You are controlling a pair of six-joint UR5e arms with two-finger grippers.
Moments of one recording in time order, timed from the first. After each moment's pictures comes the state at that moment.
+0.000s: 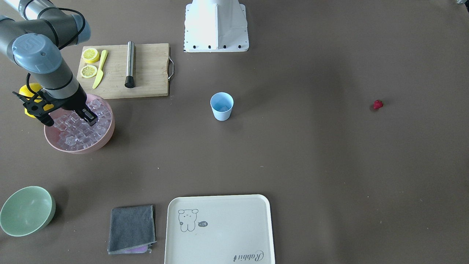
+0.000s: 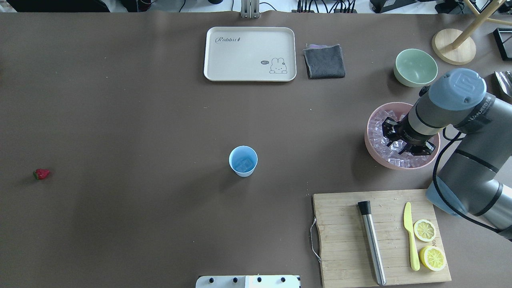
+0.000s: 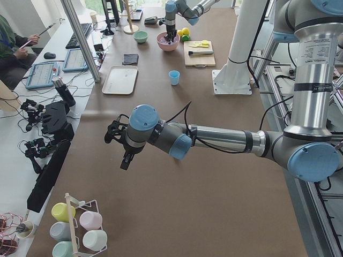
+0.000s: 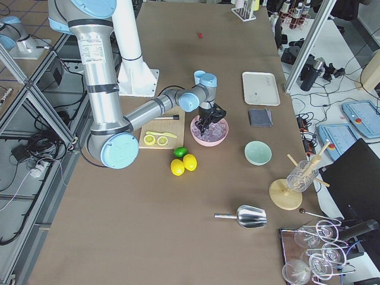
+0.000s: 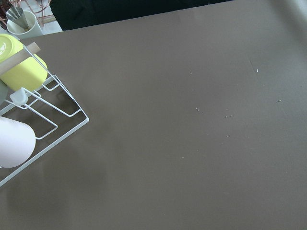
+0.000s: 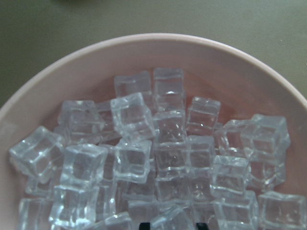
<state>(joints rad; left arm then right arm) -1.58 -1.58 -1.66 -1.99 -2.37 -0.14 0.77 -1.41 1.84 -1.49 2.01 1.63</state>
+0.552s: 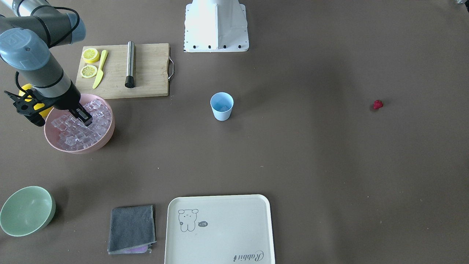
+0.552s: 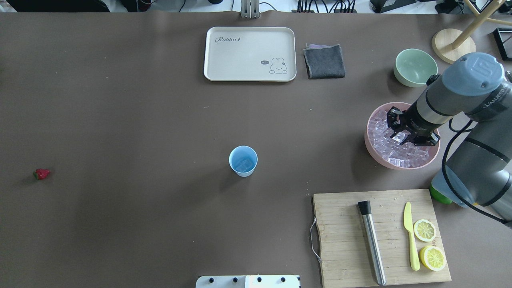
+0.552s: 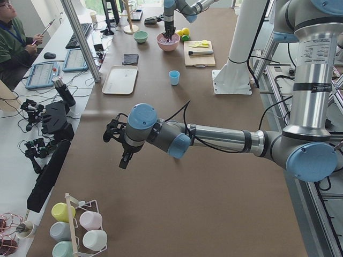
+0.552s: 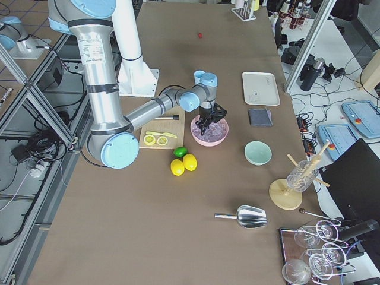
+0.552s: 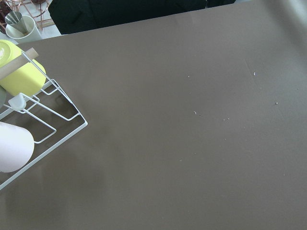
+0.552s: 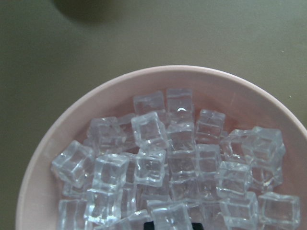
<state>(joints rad) -1.58 -1.59 -1.66 -1.99 -2.37 -0.14 0.84 -1.40 1.87 -1.49 2.07 1.63</state>
